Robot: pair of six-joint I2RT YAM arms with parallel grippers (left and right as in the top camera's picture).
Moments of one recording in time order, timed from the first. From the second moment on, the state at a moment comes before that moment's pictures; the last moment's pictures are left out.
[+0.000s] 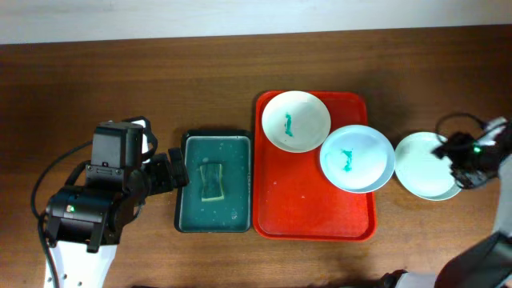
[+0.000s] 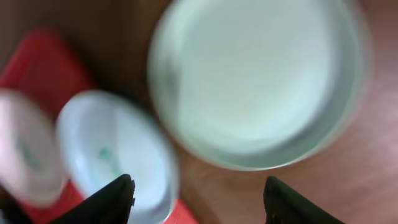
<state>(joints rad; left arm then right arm) -0.18 1.09 1.25 -1.15 -0.05 -0.34 -0.60 1.52 1.23 -1.02 -0.29 0.20</state>
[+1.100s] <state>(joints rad) -0.18 1.09 1.26 -1.15 -0.05 -0.34 -0.12 1.43 1.10 -1.14 -0.14 0.16</state>
